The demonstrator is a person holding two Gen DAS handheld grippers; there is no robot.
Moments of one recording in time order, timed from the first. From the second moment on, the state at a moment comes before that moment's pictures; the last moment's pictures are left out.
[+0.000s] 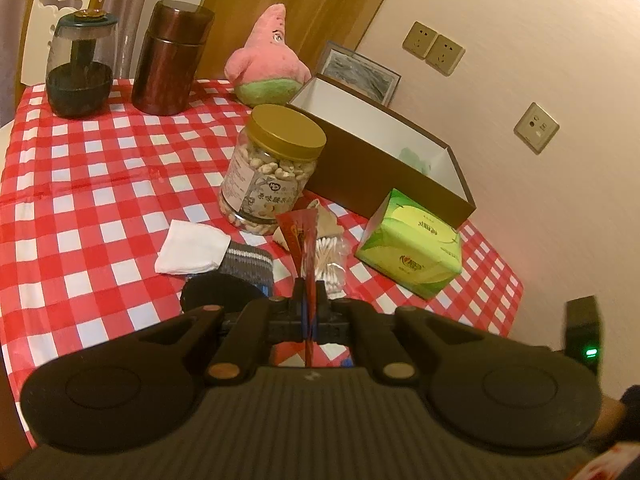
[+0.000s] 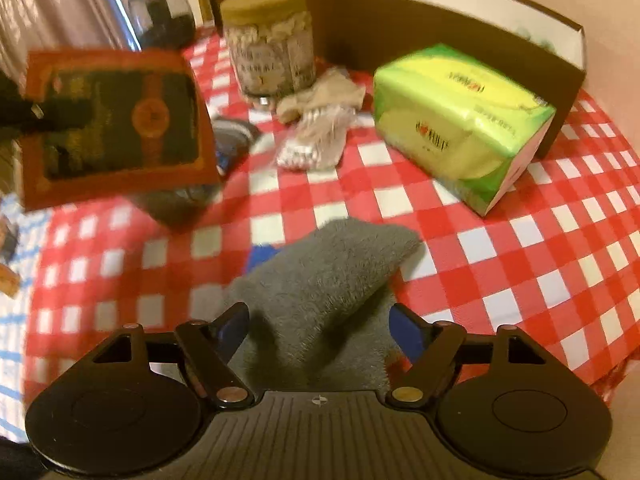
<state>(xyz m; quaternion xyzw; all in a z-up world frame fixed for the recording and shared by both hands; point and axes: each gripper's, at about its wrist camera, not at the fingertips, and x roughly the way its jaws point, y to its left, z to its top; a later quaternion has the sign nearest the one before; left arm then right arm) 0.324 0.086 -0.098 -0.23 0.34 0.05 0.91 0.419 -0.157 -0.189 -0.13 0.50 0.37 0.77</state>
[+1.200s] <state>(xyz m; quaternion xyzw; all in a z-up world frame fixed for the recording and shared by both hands) 0.325 0.077 -0.083 -0.21 0.33 0.01 0.92 0.414 -0.199 -0.145 -0.02 0.48 0.36 0.80</state>
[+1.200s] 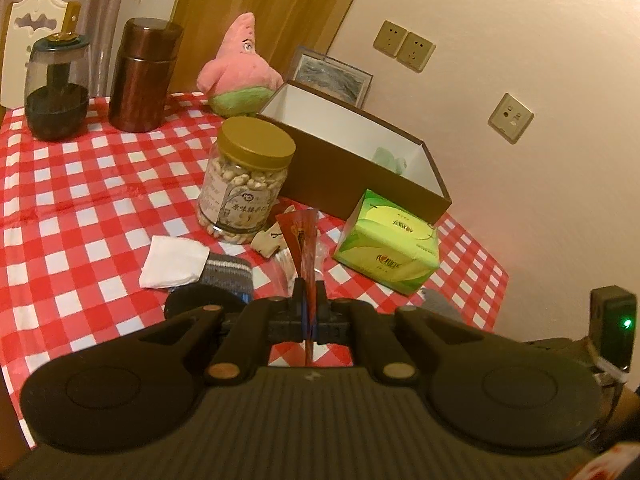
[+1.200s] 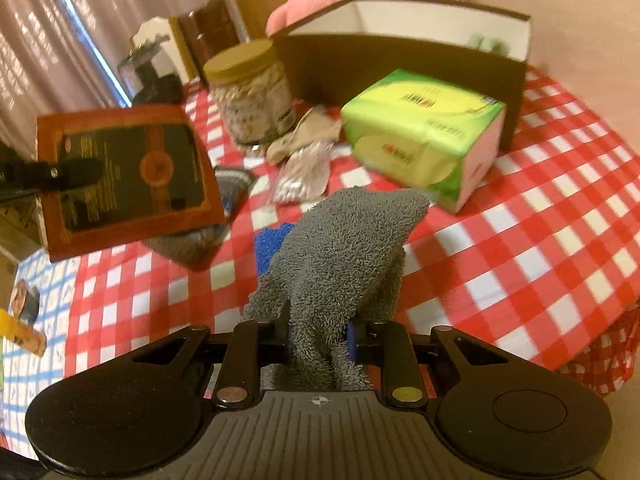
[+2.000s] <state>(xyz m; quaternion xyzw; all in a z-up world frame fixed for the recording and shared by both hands) 0.449 0.052 -0.021 -0.16 0.26 0.01 0.95 0.526 -0.184 -0.038 0.05 0.41 0.40 0.82</state>
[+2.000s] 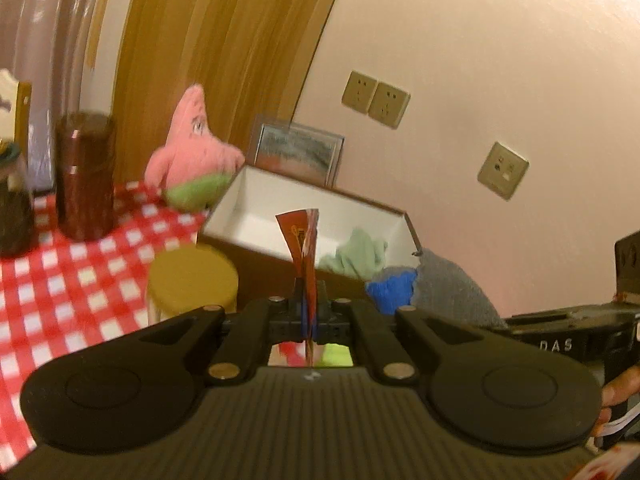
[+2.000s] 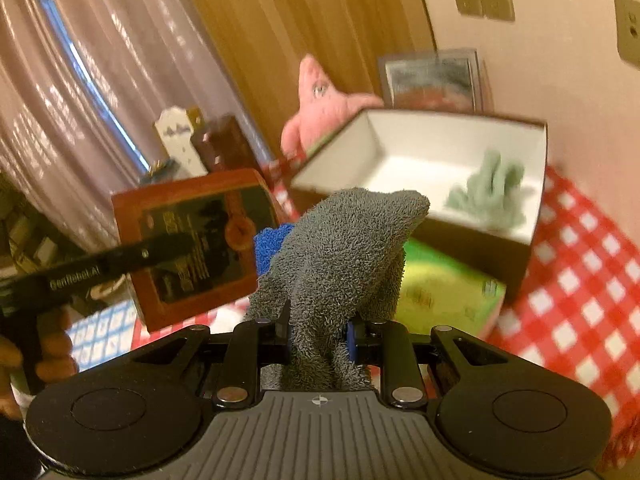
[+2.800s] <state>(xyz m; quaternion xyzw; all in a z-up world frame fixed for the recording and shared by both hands) 0.660 0.057 -0.048 -0.07 0.30 0.03 0.95 0.733 -0.130 -0.032 0.03 0.34 0.31 0.89</state>
